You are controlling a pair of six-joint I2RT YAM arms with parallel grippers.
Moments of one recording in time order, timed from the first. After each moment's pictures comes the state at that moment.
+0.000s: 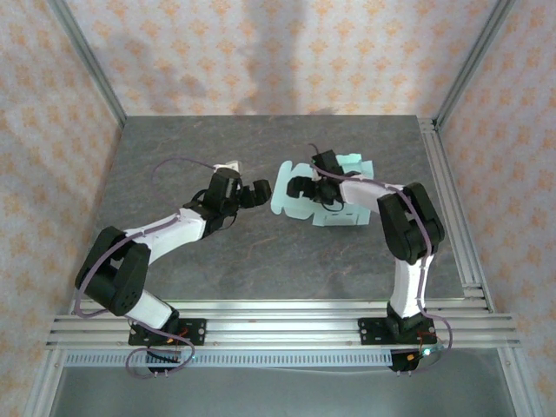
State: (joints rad) left arm -0.45 1.51 0.83 0.07 -0.03 -0.66; right arm 0.46 1.94 1.23 -0.24 -0.22 0.51
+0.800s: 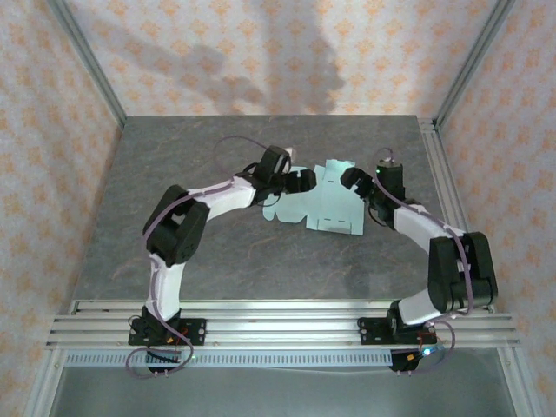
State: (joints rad) left arm -0.56 2.06 1.44 -0.07 0.20 -0.66; right arm 0.12 1.46 0.76 0.03 -0.13 0.68
